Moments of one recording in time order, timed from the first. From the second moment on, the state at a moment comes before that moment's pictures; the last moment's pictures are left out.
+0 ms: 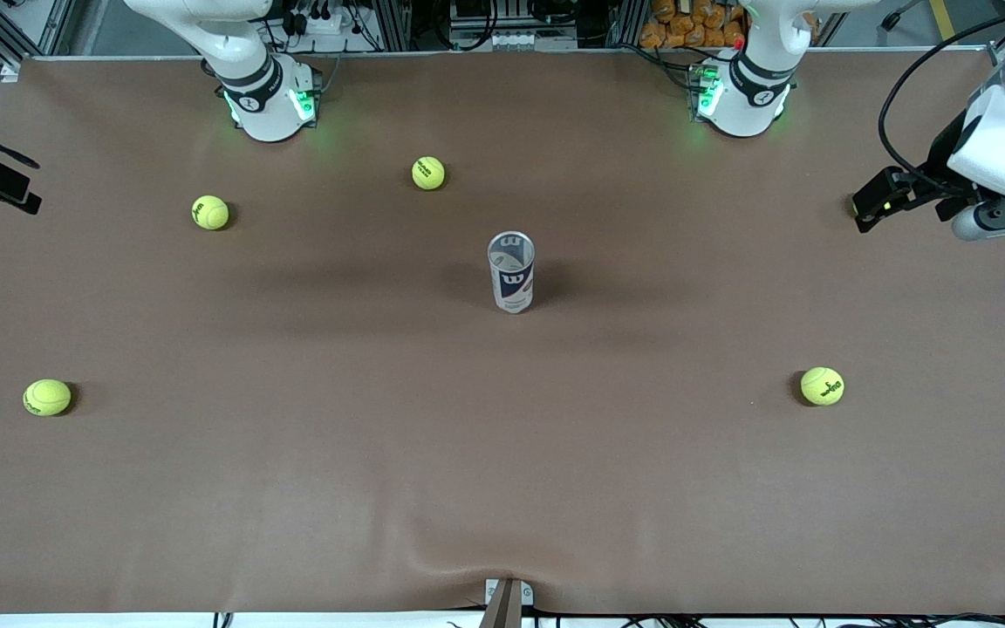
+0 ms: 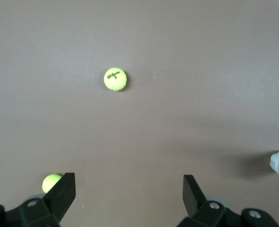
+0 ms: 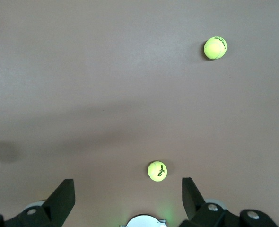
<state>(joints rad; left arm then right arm) -0.03 -0.05 -0.12 -1.63 0.05 1.61 -0.27 -0.05 0.02 -0.03 -1.44 -0.02 1.36 0.07</state>
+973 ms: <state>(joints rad) -0.06 -0.02 0.01 -1.62 0.05 1.67 -0.06 -0.04 0.02 -0.02 -1.44 -0.02 1.35 0.07</state>
